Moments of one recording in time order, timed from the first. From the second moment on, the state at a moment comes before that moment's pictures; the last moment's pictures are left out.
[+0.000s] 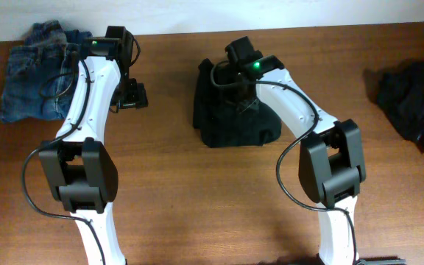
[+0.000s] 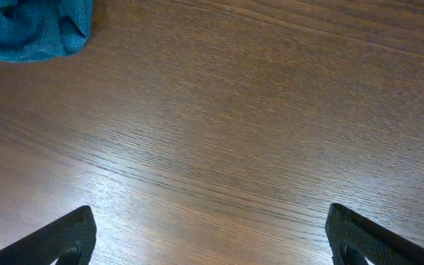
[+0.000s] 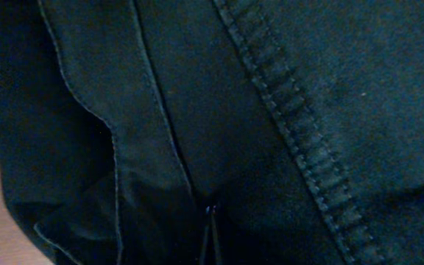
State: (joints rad) left arm -0.09 2.20 2.06 -1.38 -0.25 -0.29; right arm 0.38 2.21 1.86 -0.89 -0.07 0.70
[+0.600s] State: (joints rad) left arm -0.09 2.20 2.06 -1.38 -0.24 -0.29; right arm 0.39 2.16 1.66 -0.72 -0.03 0.83
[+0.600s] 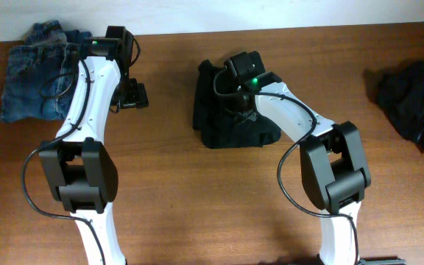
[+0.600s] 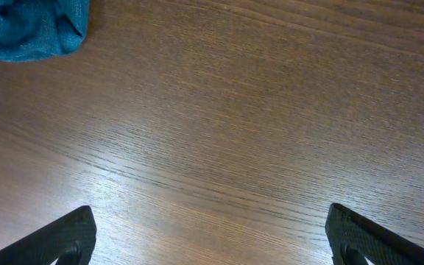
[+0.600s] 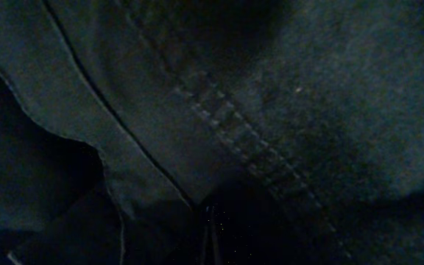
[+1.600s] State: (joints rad) left arm -0.09 2.20 2.06 -1.37 -0.23 -0.29; right arm 0.64 2.10 1.55 -0.51 0.27 0.91
